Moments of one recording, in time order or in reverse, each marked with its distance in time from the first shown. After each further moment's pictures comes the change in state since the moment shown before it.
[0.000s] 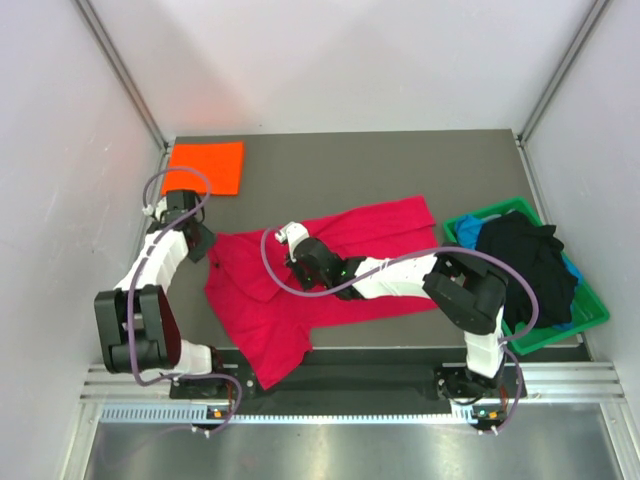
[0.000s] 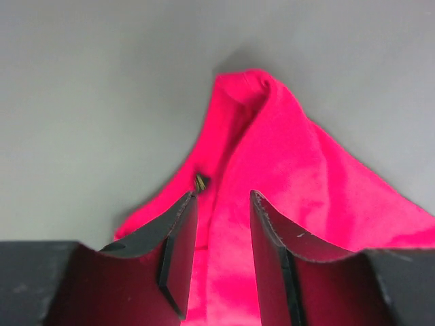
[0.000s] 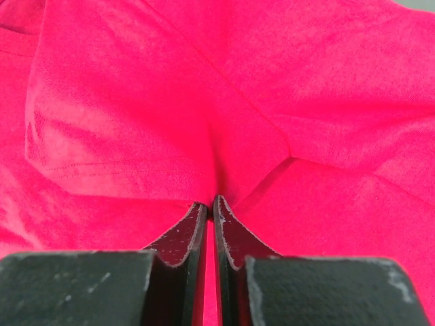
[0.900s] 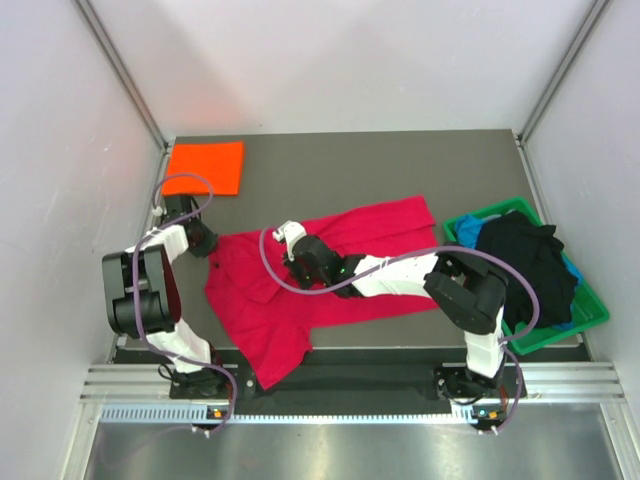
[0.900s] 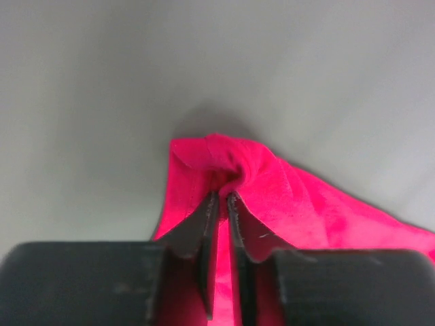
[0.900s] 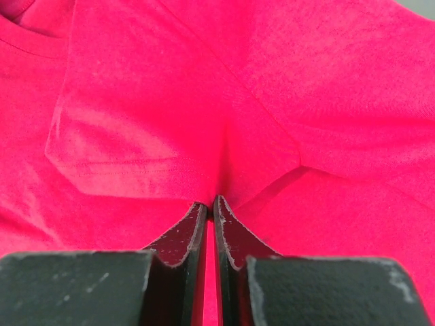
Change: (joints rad) left arm 0.111 0.245 -0.027 0.292 0.227 0.103; right arm -0.003 0.000 0.024 -0.021 -0.049 0.002
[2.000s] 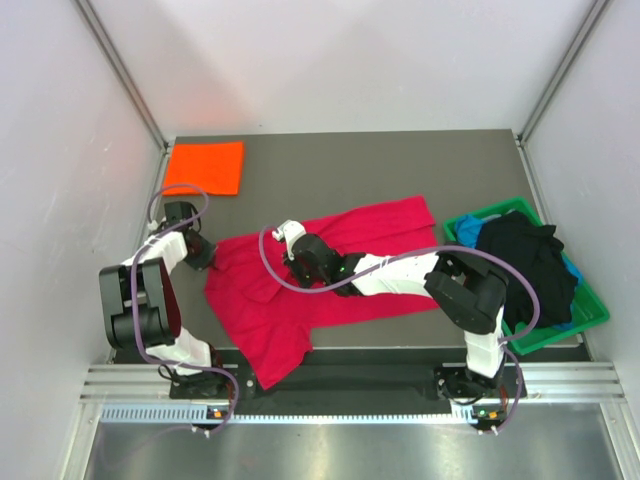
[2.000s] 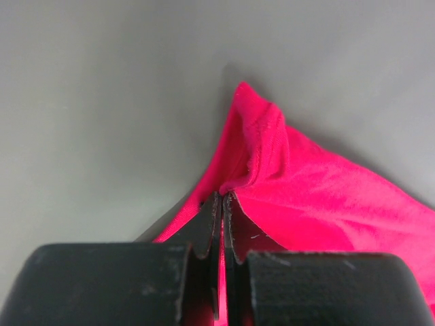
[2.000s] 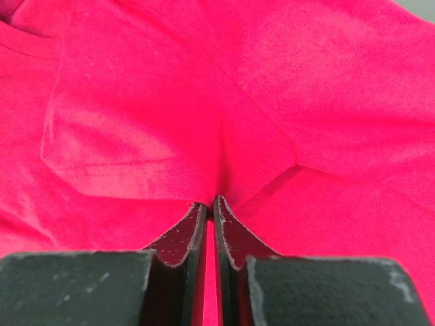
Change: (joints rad) left arm 0.000 -0.084 -0.055 -0.150 -0.074 -0.069; right arm -0.004 0.000 0.014 -0.024 0.000 -0.010
